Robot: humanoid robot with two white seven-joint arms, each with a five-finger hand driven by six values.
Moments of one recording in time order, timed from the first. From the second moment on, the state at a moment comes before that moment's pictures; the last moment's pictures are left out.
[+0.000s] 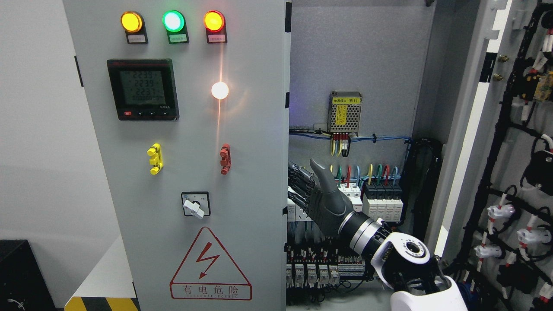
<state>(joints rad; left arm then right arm) -0.05 -0.11 -0.12 0.12 0.09 -0.09 -0.04 -0.78 0.00 0.15 -1.44 -0.37 0.42 0.53</state>
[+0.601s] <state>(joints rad) -0.05 -0.11 -0.12 0.12 0.09 -0.09 -0.05 -0.78 0.00 0.13 -1.43 -0.37 0.43 0.59</state>
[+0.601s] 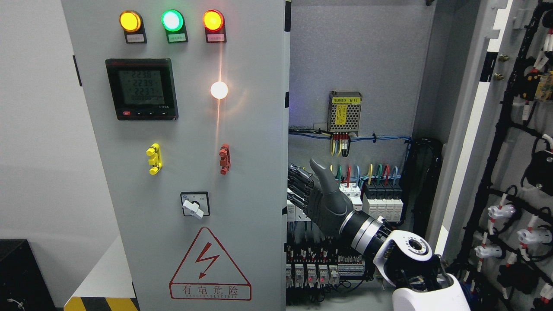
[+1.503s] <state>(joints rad) -0.05 -0.11 -0.12 0.12 0.09 -0.10 -0.04 -0.79 0.00 0.12 -1.42 -0.37 0.43 0.62</state>
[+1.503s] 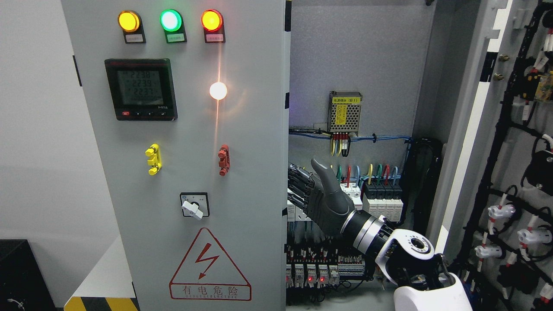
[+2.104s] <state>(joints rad) -0.05 -0.11 -0.12 0.12 0.09 -0.09 -0.04 -0.80 0.00 0.11 -1.42 -0.37 0.43 0.65</state>
